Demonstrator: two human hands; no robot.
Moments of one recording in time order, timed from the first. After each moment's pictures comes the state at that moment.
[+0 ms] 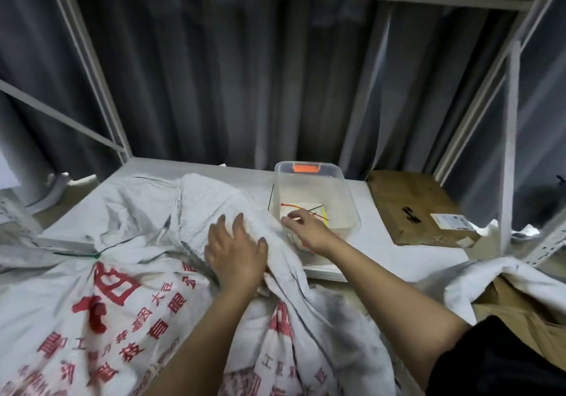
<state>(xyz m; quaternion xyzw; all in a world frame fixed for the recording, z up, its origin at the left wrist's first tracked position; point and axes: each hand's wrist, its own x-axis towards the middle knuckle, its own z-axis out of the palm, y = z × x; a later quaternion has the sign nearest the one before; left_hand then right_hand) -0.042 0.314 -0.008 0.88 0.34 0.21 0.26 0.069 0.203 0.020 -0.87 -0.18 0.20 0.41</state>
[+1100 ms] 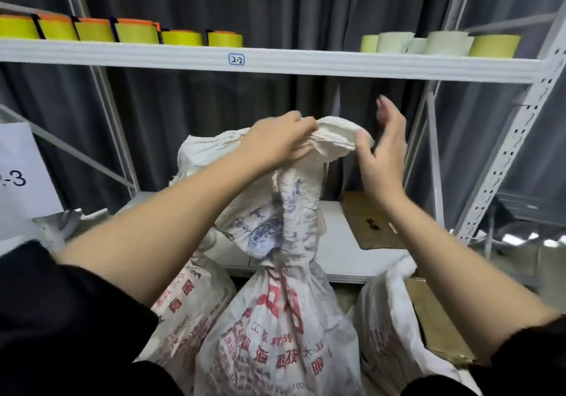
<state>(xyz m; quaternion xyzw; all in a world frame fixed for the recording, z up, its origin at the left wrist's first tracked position) -0.095 0.228 0.287 0.92 -0.15 0.36 -0.03 -0.042 0.040 0.240 -0.72 -0.26 -0.41 0.49</state>
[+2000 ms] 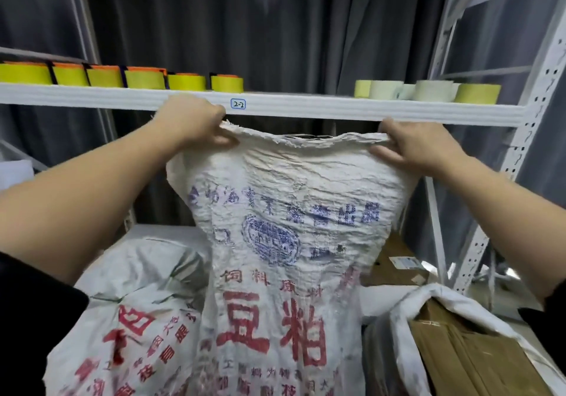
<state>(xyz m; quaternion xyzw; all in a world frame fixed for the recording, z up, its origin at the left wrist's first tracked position) -0.104 0.346 0.382 0.91 0.04 0.29 -0.29 0.014 -0.029 0.353 -0.85 -0.34 -0.40 -0.04</state>
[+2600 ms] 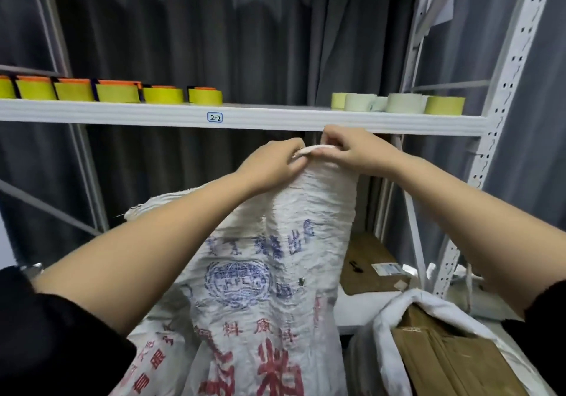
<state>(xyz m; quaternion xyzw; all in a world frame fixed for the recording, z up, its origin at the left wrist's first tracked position) -0.070 0.203 0.345 0.93 -0.15 0.29 0.16 -0.016 0.019 0.374 -0.88 -0.40 -0.21 0.16</state>
